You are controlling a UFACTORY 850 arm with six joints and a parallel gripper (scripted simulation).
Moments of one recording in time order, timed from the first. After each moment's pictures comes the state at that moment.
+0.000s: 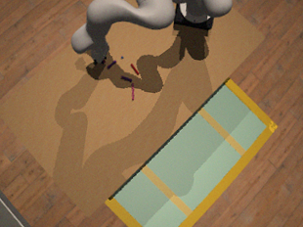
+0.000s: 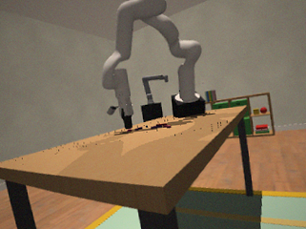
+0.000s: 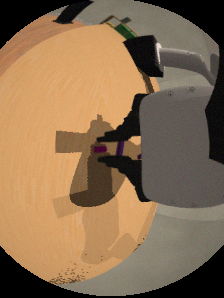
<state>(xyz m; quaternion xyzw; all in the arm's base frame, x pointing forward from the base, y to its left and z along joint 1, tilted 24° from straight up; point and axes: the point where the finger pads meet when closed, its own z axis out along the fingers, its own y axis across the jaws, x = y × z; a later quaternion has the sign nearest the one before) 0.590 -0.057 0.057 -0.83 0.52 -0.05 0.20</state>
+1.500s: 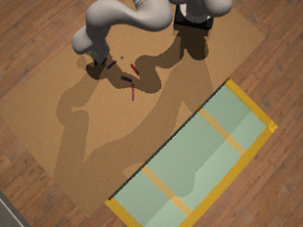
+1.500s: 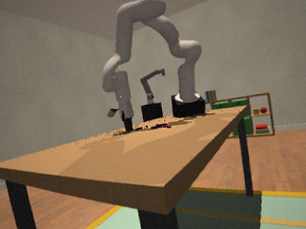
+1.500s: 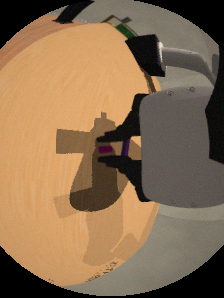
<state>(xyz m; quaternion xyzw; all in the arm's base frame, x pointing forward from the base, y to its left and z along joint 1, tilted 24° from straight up) 0.594 -0.053 0.045 -0.83 0.52 -0.05 0.20</state>
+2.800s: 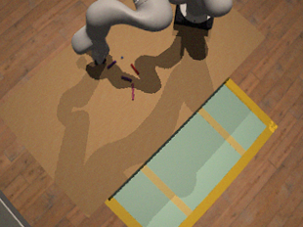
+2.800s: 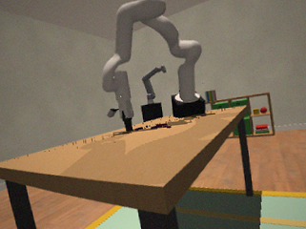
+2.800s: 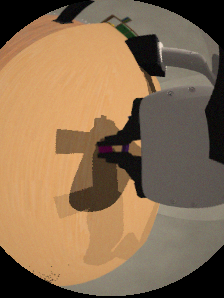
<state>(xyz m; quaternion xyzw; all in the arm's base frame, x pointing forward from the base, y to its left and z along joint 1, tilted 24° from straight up) 0.594 -0.053 0.045 -0.83 0.52 -0.05 0.20</state>
